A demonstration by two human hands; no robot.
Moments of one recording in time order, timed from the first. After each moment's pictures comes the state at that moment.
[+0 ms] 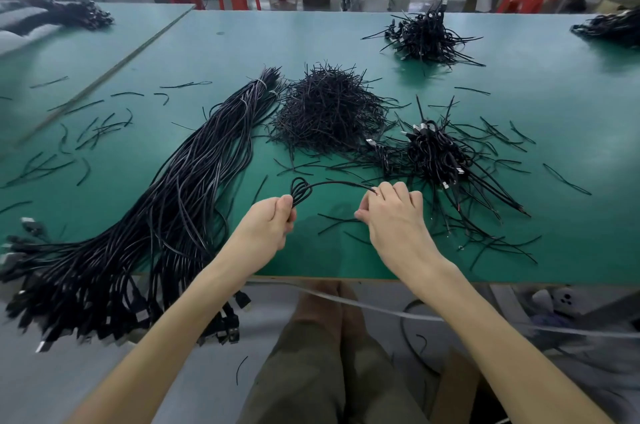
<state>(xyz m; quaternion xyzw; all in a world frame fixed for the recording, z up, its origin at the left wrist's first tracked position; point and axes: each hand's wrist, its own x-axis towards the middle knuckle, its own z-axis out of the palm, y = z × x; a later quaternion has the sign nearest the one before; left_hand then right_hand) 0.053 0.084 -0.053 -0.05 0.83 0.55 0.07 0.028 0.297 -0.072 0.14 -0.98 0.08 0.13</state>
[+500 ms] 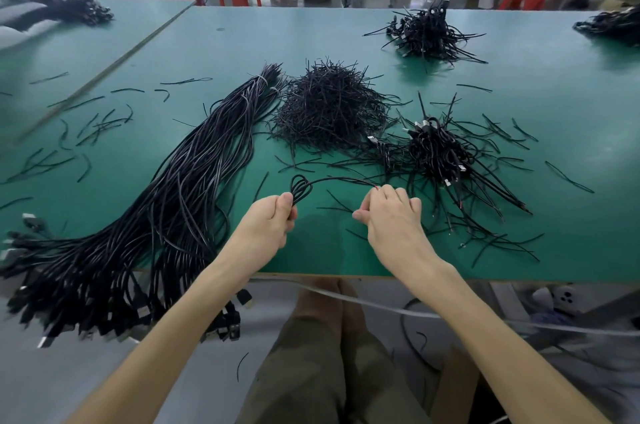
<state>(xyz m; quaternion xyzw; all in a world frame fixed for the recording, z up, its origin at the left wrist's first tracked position) 0.057 0.084 -0.055 -0.05 0.82 0.57 0.06 0.032 0.291 -0.068 0.11 -0.98 0.15 0.07</state>
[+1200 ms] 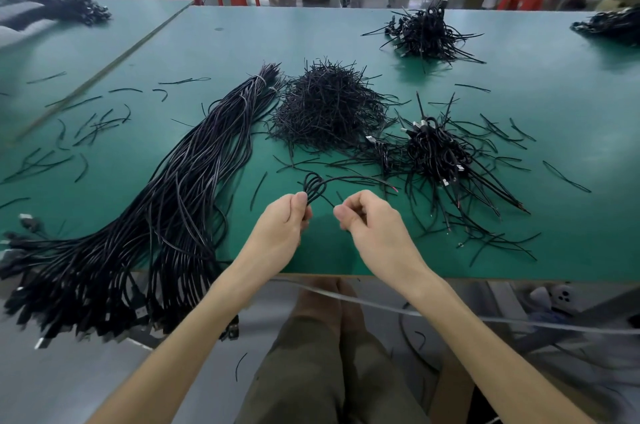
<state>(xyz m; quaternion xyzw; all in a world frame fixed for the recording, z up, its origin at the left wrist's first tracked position) 0.057 0.106 -0.058 -0.03 0.83 0.56 0.01 0.060 0.274 -0.045 0.07 -0.86 0.50 -0.03</state>
